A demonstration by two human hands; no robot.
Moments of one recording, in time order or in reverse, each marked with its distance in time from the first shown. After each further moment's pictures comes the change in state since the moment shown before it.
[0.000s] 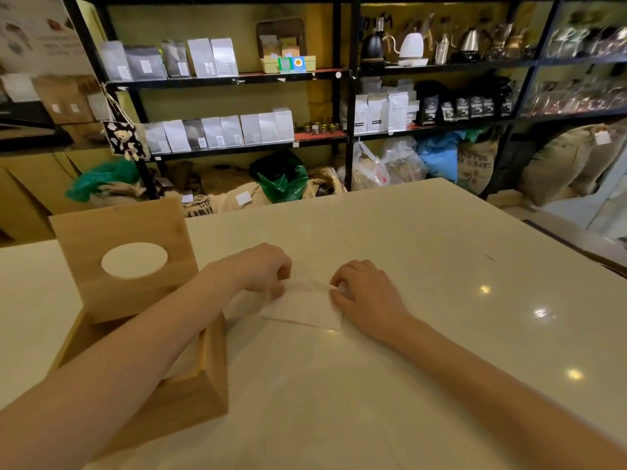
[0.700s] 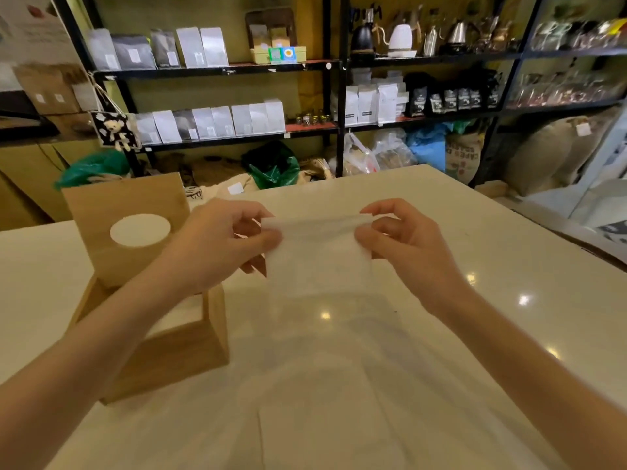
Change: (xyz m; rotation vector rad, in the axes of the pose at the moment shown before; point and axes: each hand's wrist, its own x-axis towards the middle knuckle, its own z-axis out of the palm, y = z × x) left_hand -0.132 0.050 -0.024 -0.653 0.528 0.078; right_hand -0.064 -0.034 -0.090 0.992 0.221 0.072
